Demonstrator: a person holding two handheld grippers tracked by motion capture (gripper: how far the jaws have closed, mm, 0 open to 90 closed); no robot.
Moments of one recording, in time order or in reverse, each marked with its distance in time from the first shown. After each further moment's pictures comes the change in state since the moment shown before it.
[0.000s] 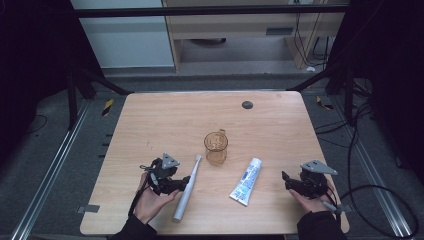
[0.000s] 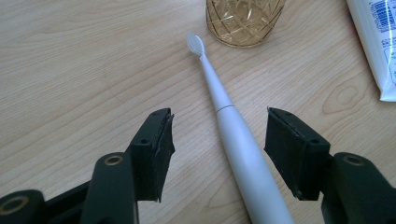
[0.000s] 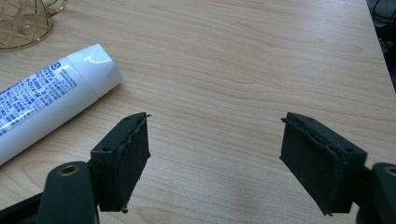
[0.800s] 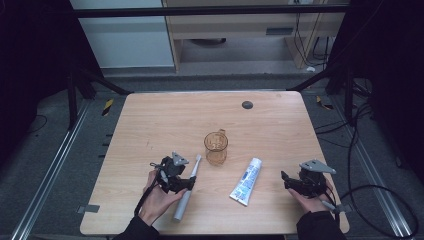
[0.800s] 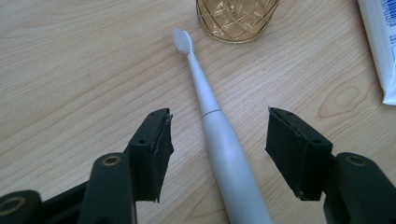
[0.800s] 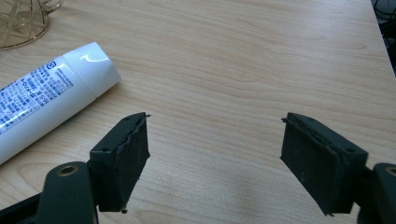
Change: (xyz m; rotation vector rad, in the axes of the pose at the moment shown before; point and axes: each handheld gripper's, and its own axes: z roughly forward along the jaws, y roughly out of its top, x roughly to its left) left arm -0.015 0.012 0.014 0.079 0.027 -0.009; right arm 0.000 0.001 0.004 0.008 -0.001 0.001
